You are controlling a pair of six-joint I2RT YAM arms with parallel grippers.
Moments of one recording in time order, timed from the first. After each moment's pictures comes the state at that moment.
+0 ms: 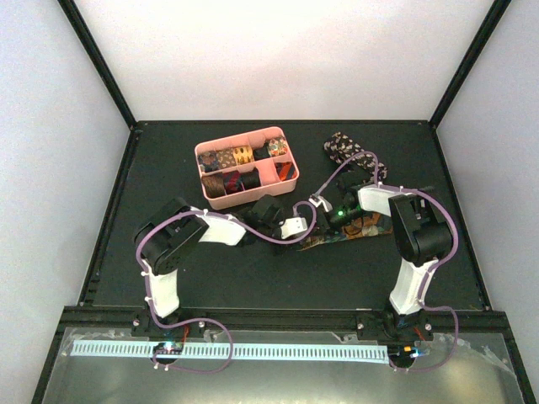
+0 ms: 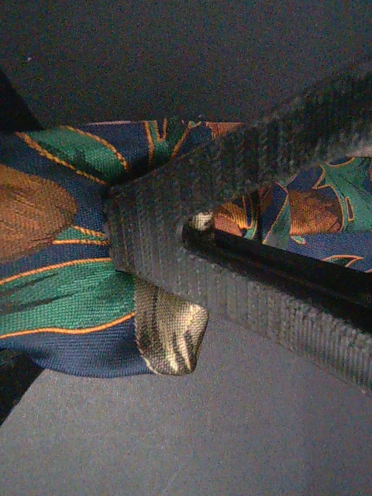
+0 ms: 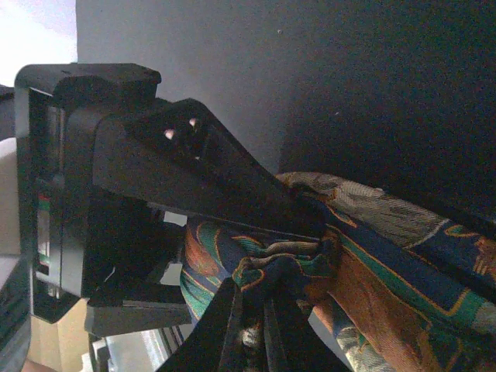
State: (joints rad) left arm -0.78 1.89 0.87 0.17 0.49 0.35; right arm 0.31 1.86 1.00 -0.62 -0.97 -0.07
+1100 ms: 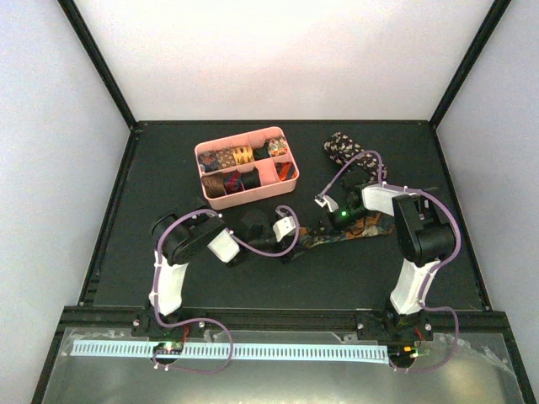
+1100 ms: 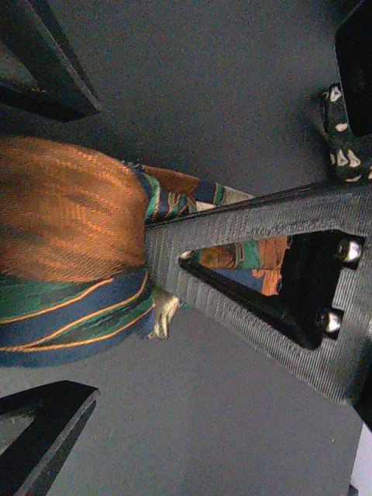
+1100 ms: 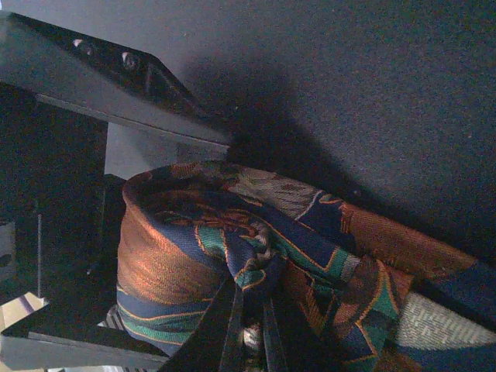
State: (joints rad) left arm -0.77 2.03 0.62 1.01 0.51 0.06; right arm 0.28 1.85 1.00 -0.64 -0.81 -0.09
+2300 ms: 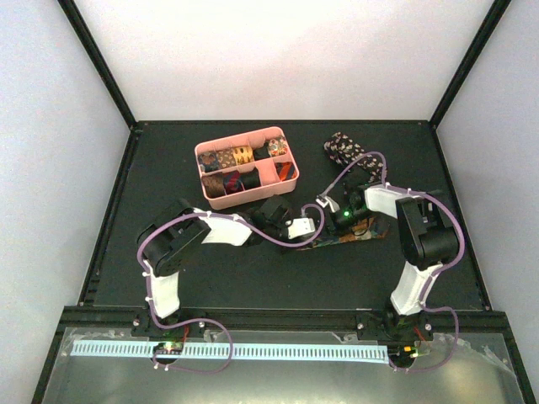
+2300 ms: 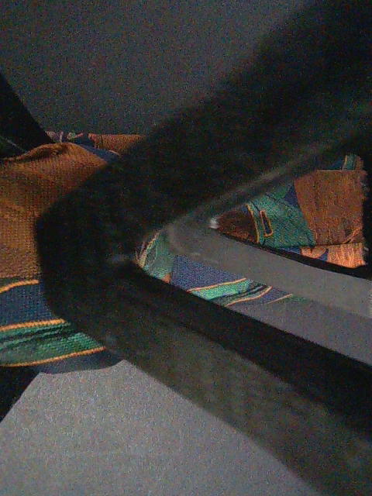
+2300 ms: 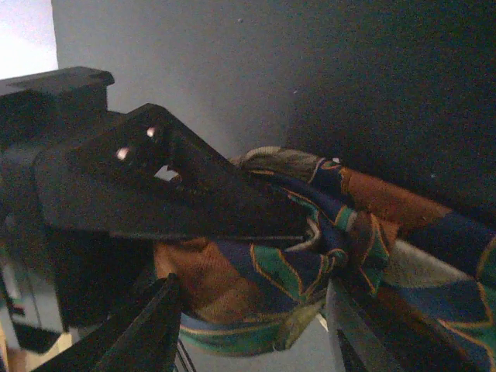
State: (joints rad) left arm -0.83 1.89 0.93 0.13 0.38 0.39; right arm 0.28 1.83 0.99 -0.67 -0.92 -0.07
